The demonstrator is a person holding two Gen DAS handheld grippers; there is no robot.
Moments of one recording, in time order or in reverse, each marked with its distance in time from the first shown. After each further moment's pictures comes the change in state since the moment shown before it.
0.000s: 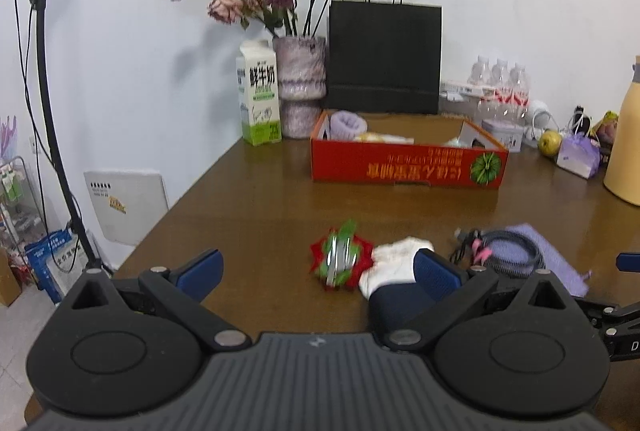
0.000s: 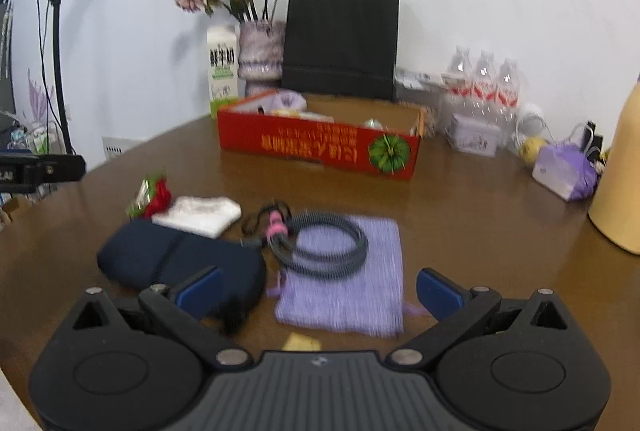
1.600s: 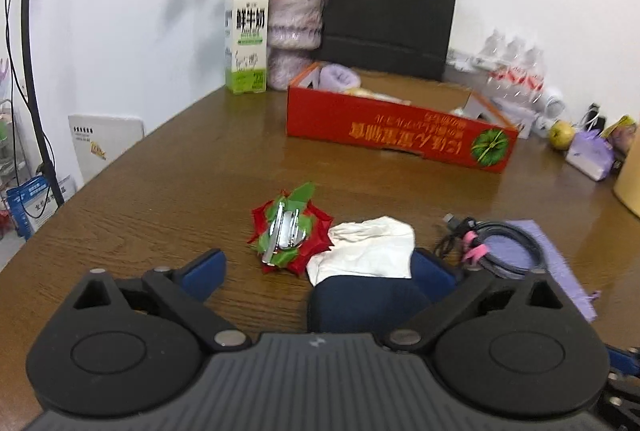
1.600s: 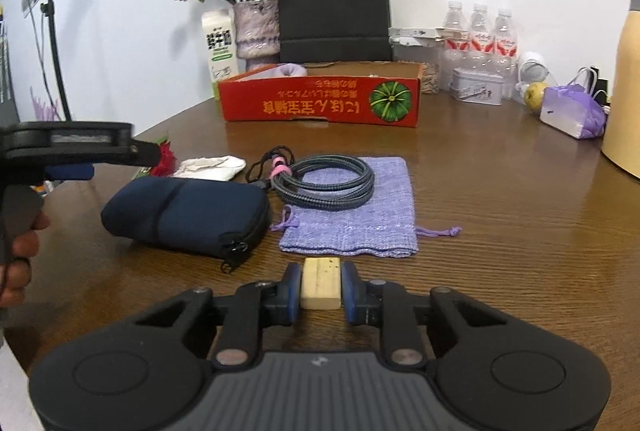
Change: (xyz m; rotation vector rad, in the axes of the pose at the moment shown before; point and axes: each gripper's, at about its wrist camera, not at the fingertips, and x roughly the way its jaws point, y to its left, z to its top) left arm 0.074 -0.037 -0.004 -0.108 0.127 -0.003; right arm 0.006 -0.010 -0.036 0.104 0.011 0.055
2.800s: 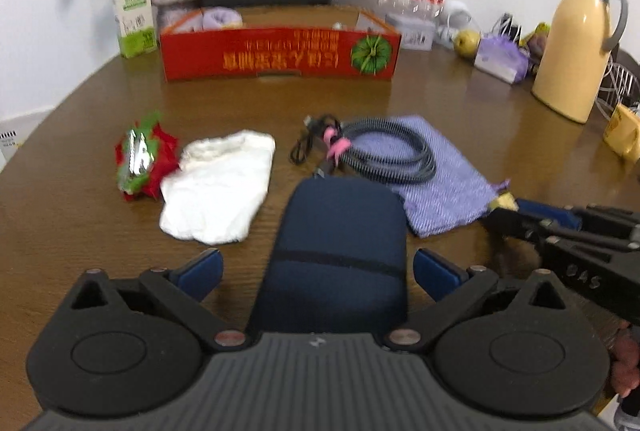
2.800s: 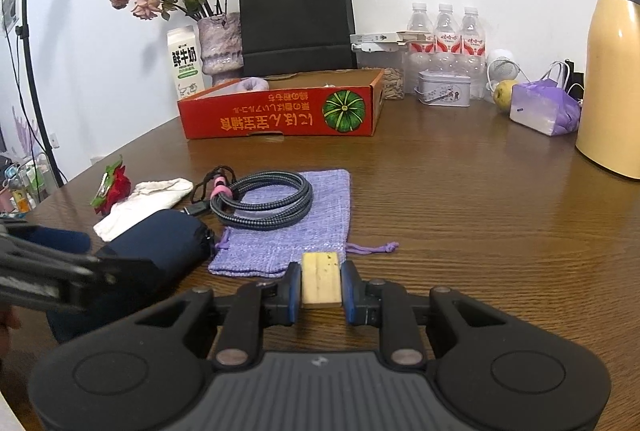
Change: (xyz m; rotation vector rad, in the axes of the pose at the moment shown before) left arm -0.009 -0.065 -0.039 0.190 0.173 -0.205; right arm 0.005 -0.041 0.005 0.041 -0.025 -0.027
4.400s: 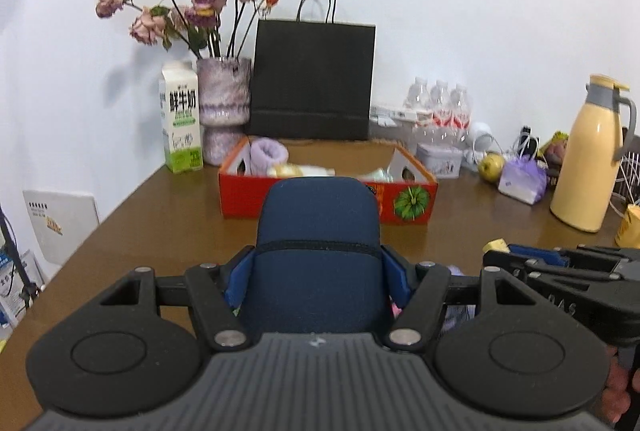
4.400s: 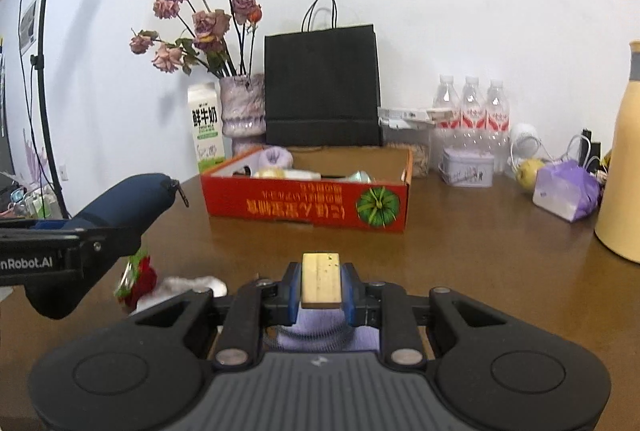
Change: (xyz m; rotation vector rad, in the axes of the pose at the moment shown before) left arm -0.061 0.040 0.060 -0.034 -0.361 0.061; right arm 0.004 0.039 0.075 -0.049 -0.163 0.012
